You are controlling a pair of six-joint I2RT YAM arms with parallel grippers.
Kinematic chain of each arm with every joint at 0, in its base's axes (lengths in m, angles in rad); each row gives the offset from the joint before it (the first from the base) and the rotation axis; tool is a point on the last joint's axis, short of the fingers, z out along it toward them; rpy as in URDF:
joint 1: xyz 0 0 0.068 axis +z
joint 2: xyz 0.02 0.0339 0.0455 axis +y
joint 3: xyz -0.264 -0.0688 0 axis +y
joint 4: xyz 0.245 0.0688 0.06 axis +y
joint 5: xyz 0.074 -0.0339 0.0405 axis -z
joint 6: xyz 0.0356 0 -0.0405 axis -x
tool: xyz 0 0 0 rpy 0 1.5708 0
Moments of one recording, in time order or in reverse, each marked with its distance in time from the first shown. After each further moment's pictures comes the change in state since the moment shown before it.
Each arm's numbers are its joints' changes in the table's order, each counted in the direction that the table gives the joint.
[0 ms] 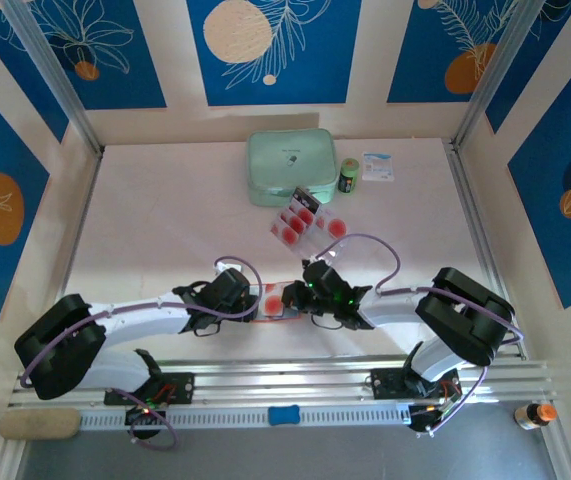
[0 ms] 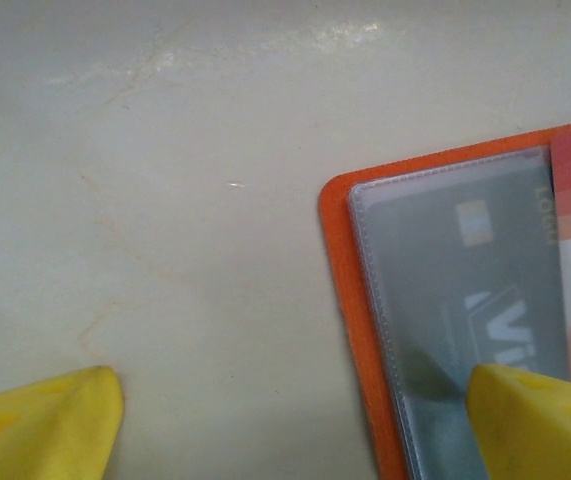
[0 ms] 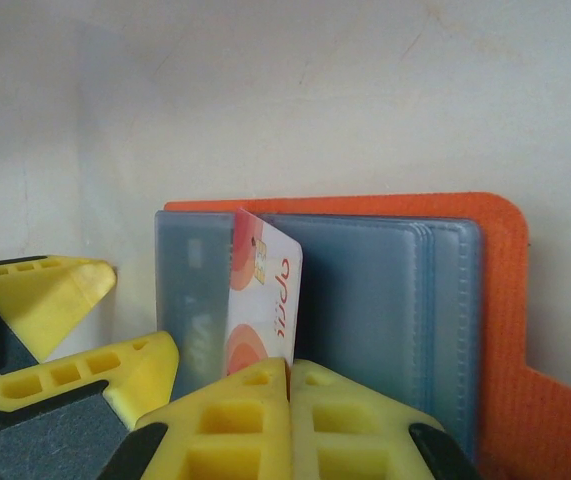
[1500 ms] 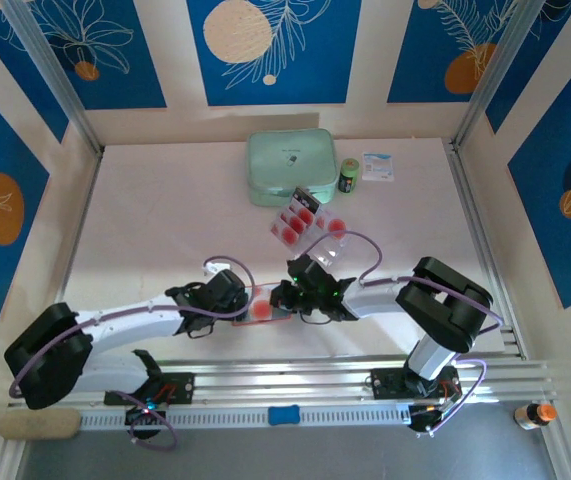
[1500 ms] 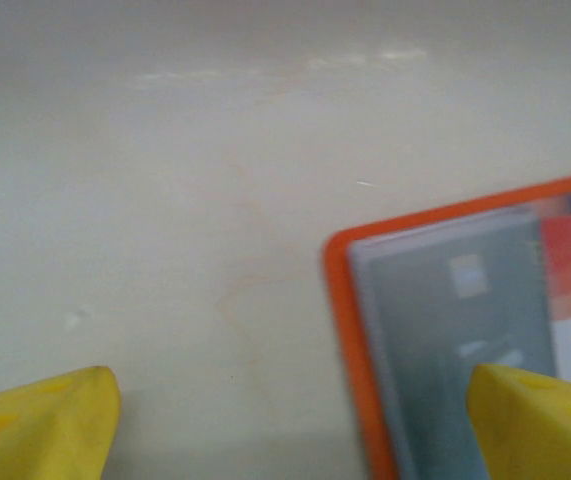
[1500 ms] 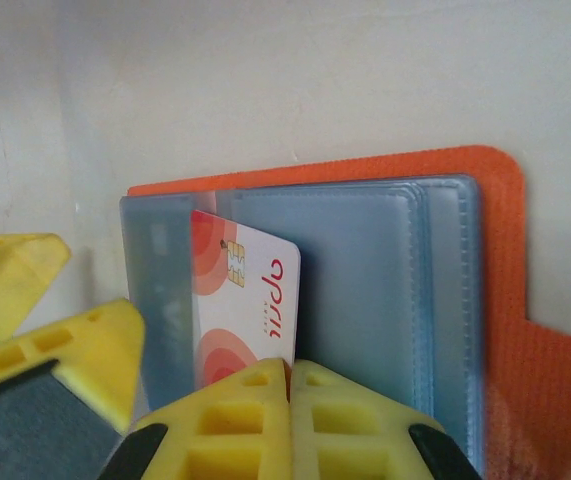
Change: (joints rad) left arm 0.013 -0.084 0.004 0.134 -0.123 0.068; right arm 0.016 0.124 -0.133 0.085 -0.099 -0.006
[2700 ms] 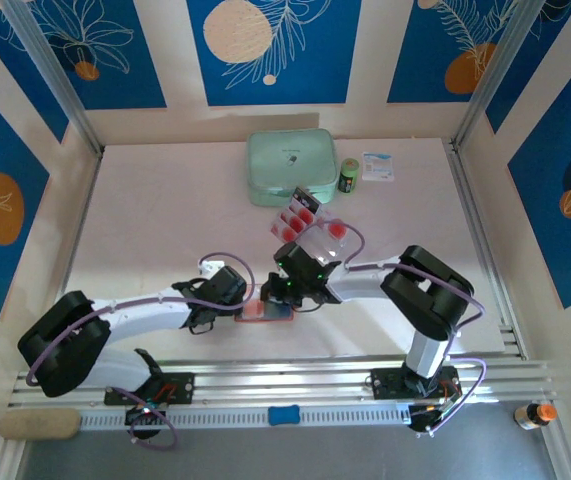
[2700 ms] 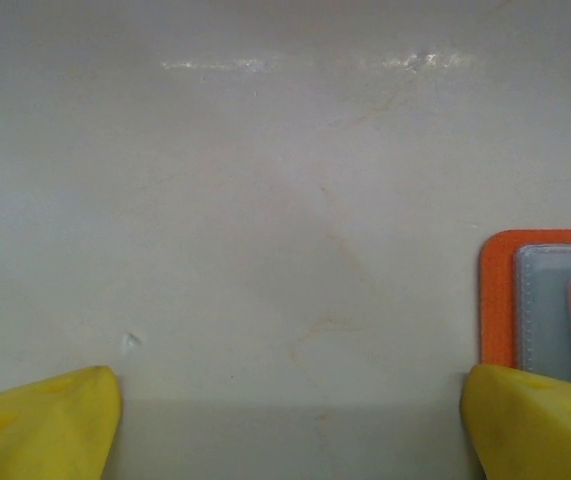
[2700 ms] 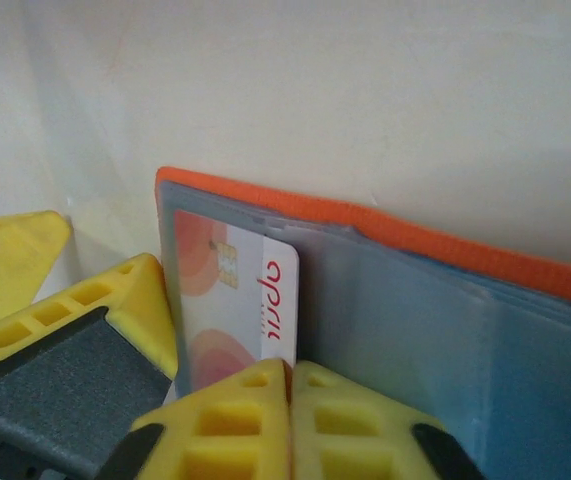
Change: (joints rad) left arm 0.039 0.114 -0.021 -0.026 -0.028 0.043; right arm -0.031 0.117 -0.223 0.227 -0.124 0.070
